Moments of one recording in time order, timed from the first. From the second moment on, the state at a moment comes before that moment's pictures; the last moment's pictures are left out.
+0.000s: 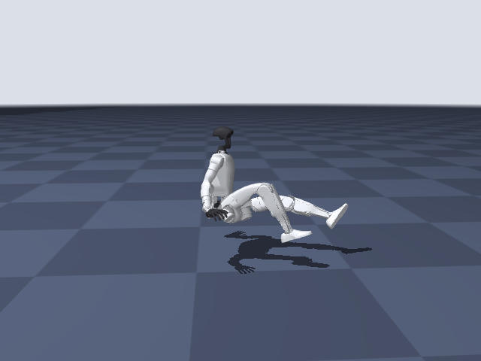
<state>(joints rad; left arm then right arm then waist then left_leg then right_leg) 0.51 0.15 0.81 1.24 1.36 -0.34 1.47 0.31 -0.39 -0.30 1.05 -0.69 -0.40 -1.15 0.22 0.23 0.52 -1.32 0.49 0.14 0.53 0.33 -0.26 -1.57 0.01 -0.29 1.63 0.16 -0.12</state>
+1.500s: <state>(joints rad) -0.55 0.60 0.84 1.70 1.63 0.01 0.77 -0.84 -0.45 -0.14 1.11 -0.09 -0.52 -0.14 0.12 -0.17 0.51 -1.57 0.51 -0.10 1.73 -0.55 -0.15 -1.50 0.09 0.03 1.61 -0.81 0.09</state>
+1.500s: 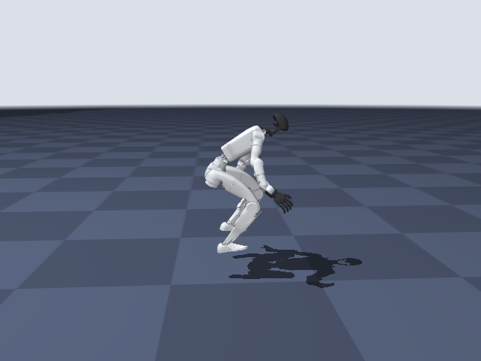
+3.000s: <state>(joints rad) -0.44 0.22 0.84 1.35 1.28 -0.25 -0.10 0.09 -0.15 -0.23 1.57 -0.46 -0.30 -0.07 -0.15 -0.02 0.04 -0.02 -0.01 -0.01 0.13 -0.04 -0.05 -0.54 0.00 -0.03 0.11 -0.08 -0.12</state>
